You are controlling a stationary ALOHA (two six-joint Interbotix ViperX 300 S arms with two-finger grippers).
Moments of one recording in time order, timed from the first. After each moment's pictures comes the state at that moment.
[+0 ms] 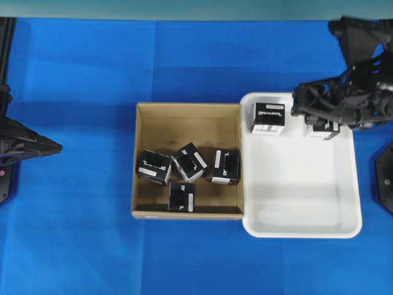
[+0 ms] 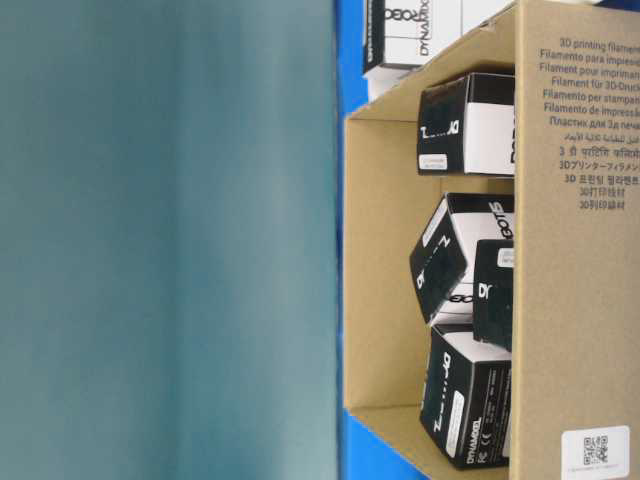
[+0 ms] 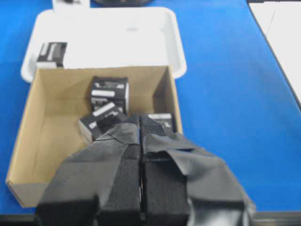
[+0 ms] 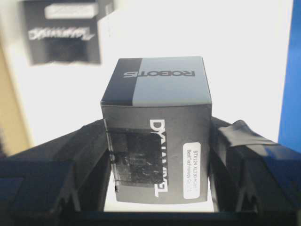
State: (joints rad) left arm -0.05 -1.06 1.03 0.01 0.24 -0.01; right arm -0.31 -0.36 0.74 -0.06 1.02 1.35
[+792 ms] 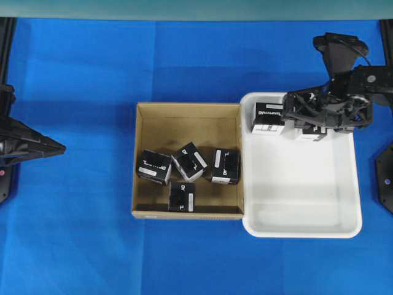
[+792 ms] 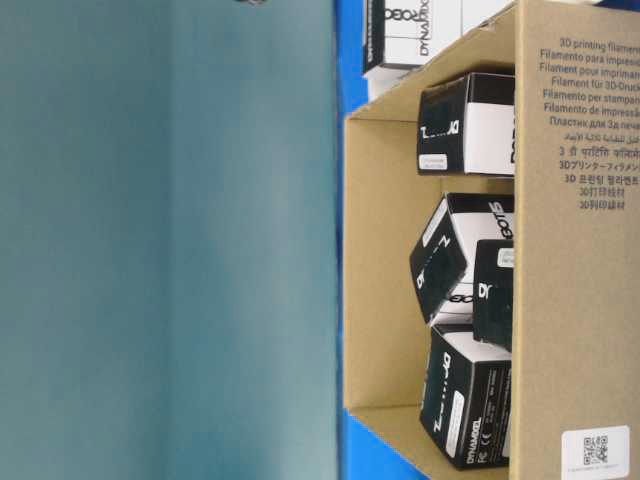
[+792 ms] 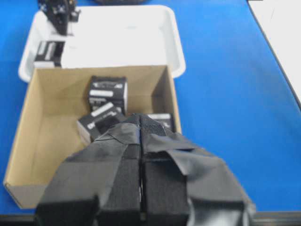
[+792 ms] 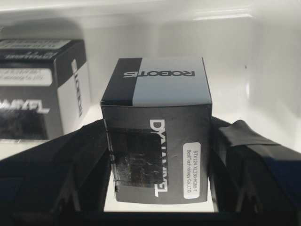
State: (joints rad) left arm -0.06 -1.03 1.02 0.01 0.24 -0.02; right arm -0.37 -0.19 0.82 -0.09 0.79 1.33
